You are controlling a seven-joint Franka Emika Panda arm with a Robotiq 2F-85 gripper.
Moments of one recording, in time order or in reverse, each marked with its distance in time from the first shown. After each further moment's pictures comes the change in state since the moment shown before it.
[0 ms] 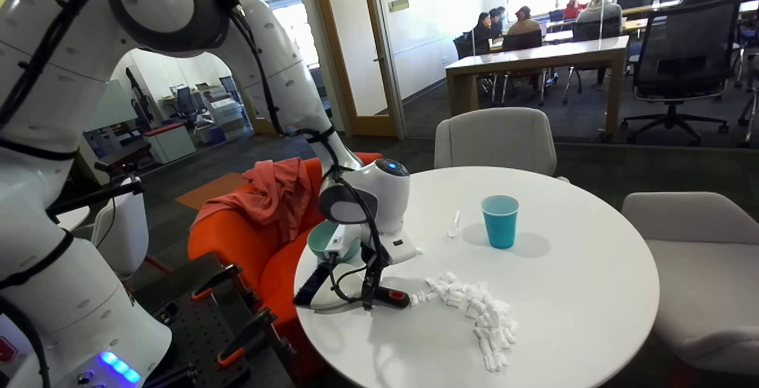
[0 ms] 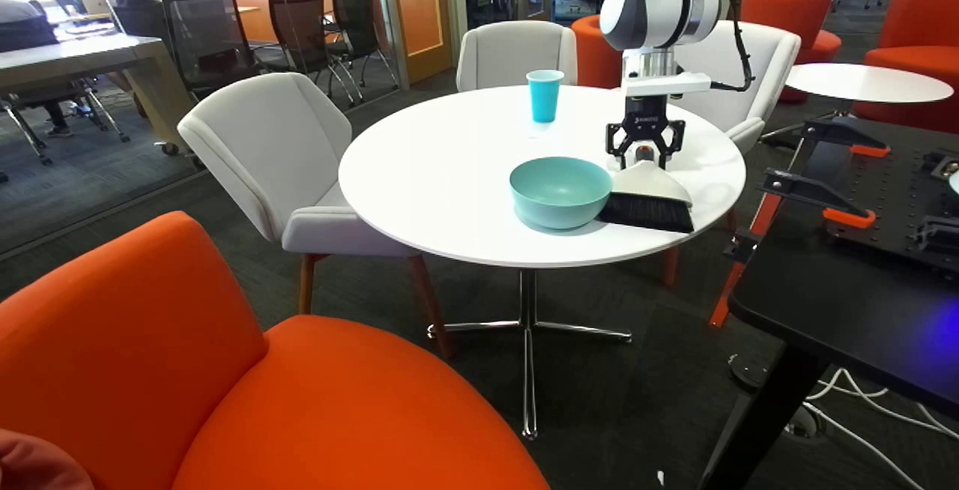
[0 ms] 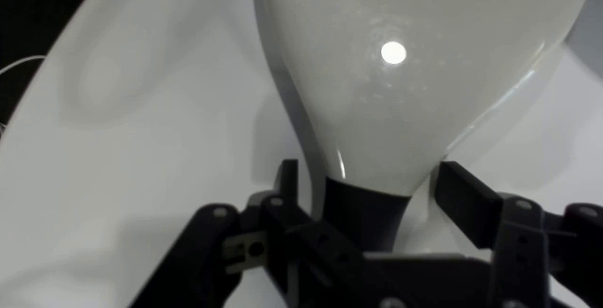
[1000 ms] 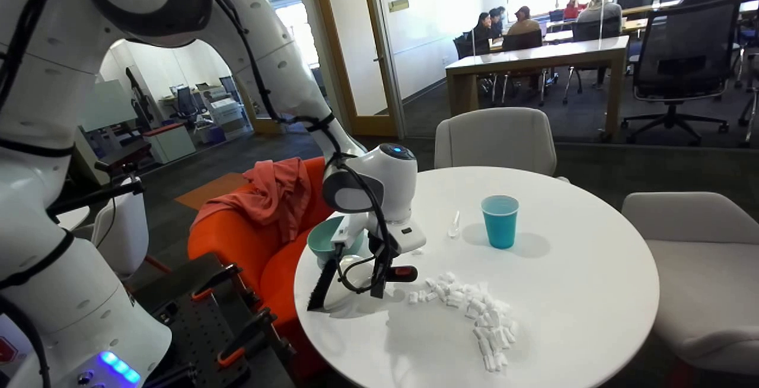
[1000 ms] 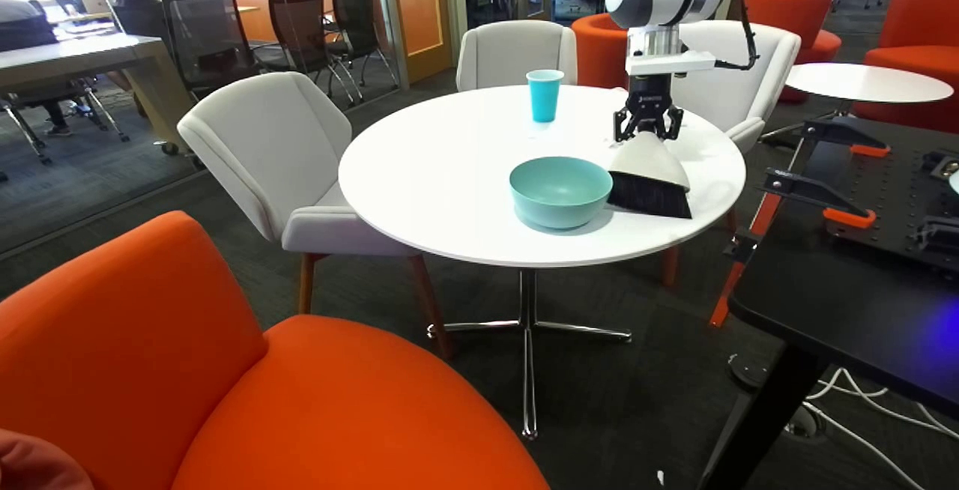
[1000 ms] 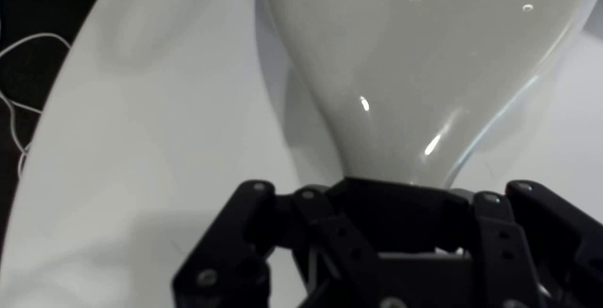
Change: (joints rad) arm 0.005 -0.070 -0.050 -0.007 -0.028 -0.029 0.000
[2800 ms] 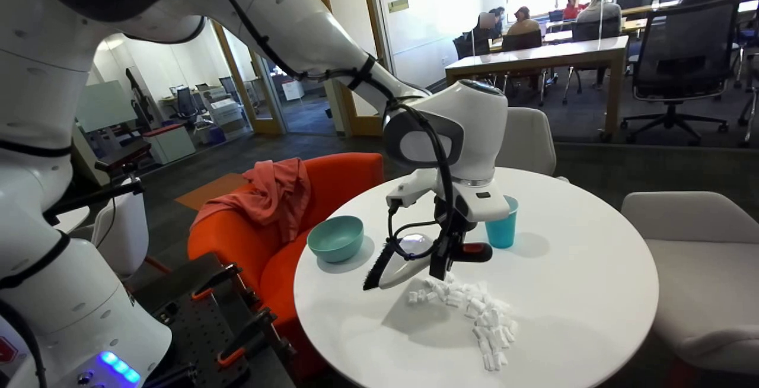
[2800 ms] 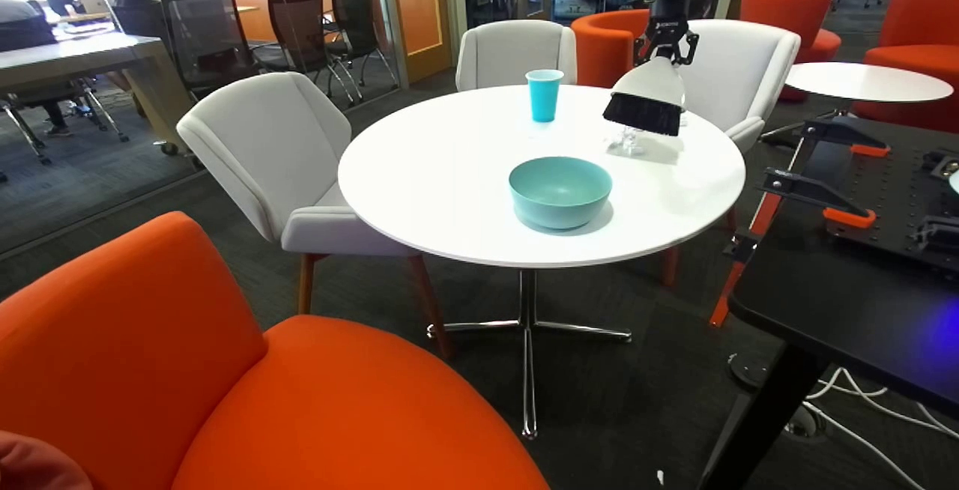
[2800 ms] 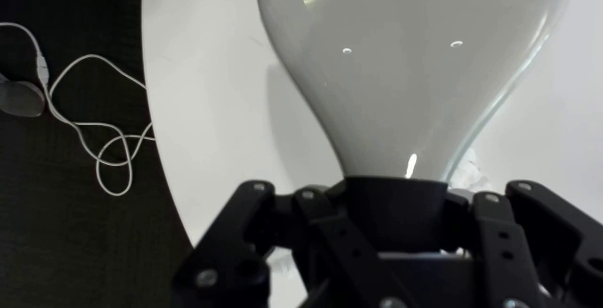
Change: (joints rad) arm -0.104 -0.023 -0.163 0.337 -0.065 -0.362 0.199
